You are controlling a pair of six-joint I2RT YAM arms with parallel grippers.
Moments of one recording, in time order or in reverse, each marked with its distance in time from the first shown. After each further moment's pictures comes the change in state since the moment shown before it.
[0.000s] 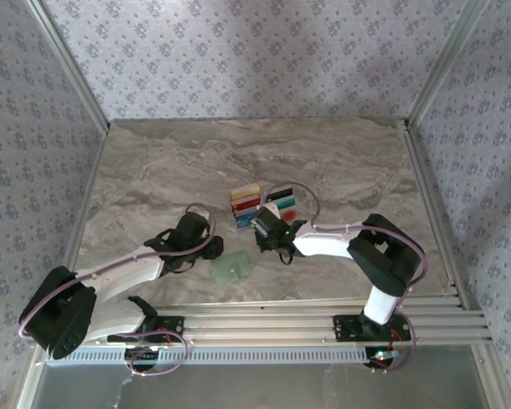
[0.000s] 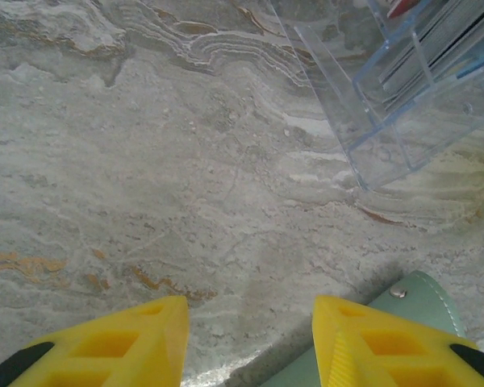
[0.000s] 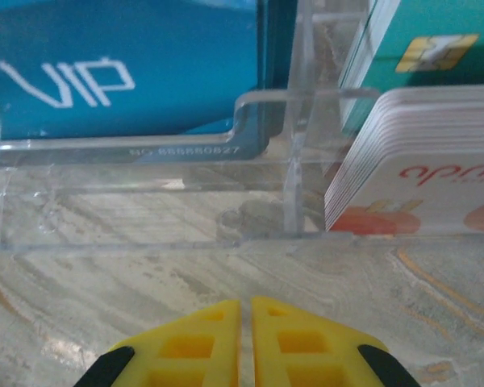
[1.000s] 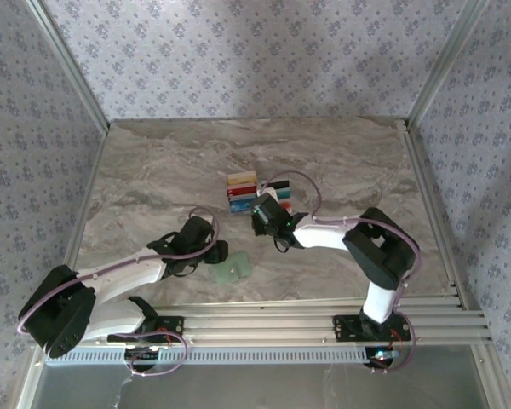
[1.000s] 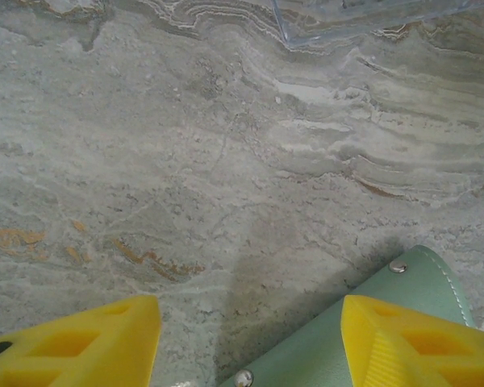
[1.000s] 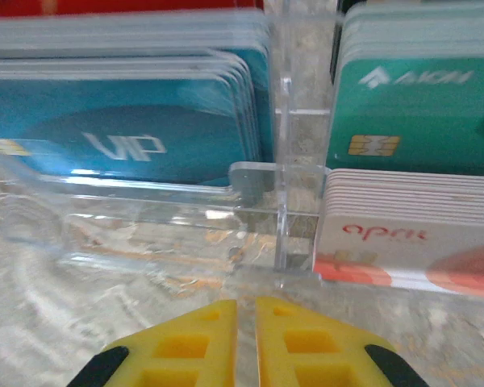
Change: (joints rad) left arm -0.052 0.003 -0.005 -0.020 -0.035 -0.023; right arm -0.060 0.022 0.033 0.184 -0.040 -0.017
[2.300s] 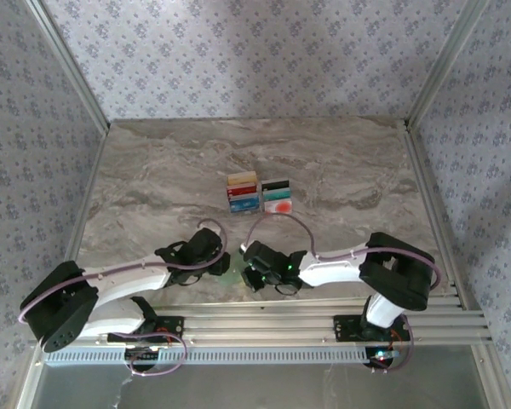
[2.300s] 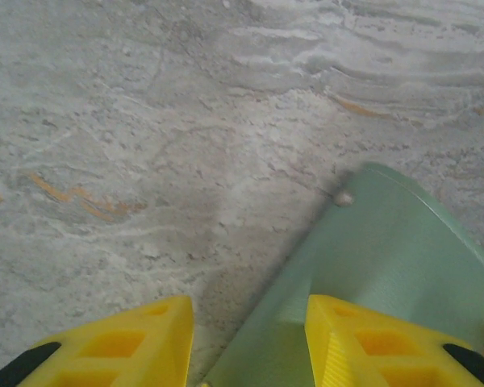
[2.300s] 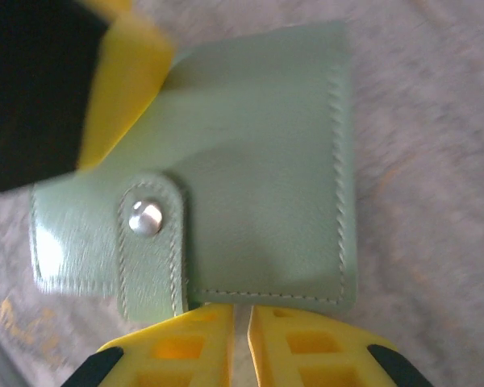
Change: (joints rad) left arm -0.146 0.019 -0.046 0.030 -0.045 -0.042; right arm 0.281 -0.131 -0.230 -0.005 -0.228 0.047
